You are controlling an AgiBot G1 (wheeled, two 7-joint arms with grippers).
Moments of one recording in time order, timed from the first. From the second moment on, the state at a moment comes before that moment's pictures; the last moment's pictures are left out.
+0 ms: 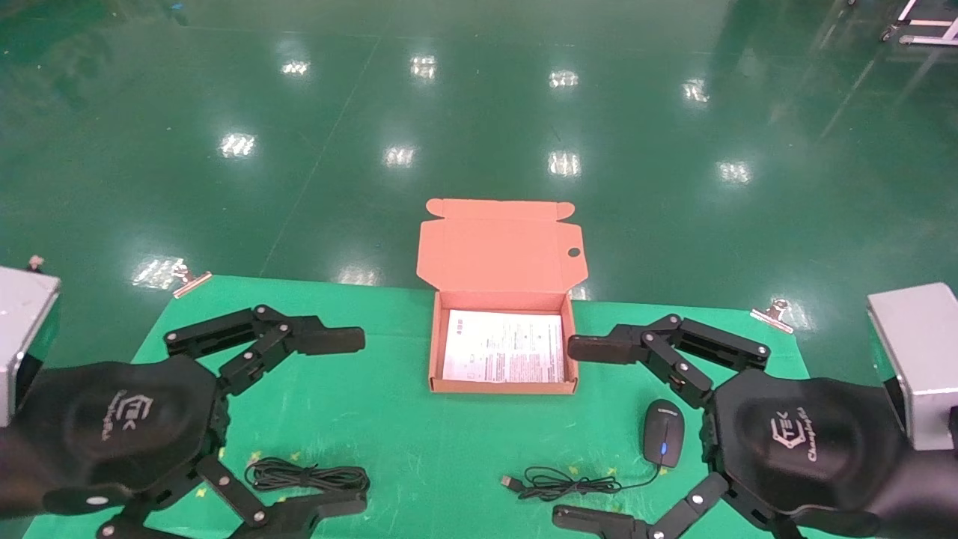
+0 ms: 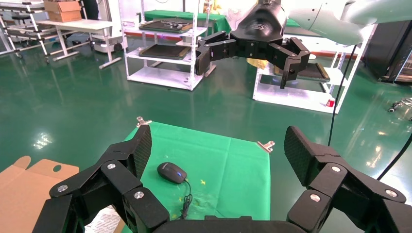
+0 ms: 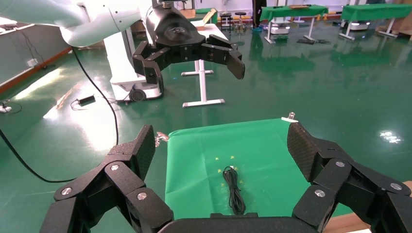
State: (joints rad) left arm -1.08 0.61 0.28 -1.28 0.74 1.50 -0.19; right arm 1.08 -0.61 -0.28 1.28 -0.74 -1.49 0.19
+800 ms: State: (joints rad) left arm -1.46 0.75 0.59 -1.29 1.31 1.57 -0.25; right arm 1.42 -0.69 -0.58 1.34 -1.26 -1.57 0.10
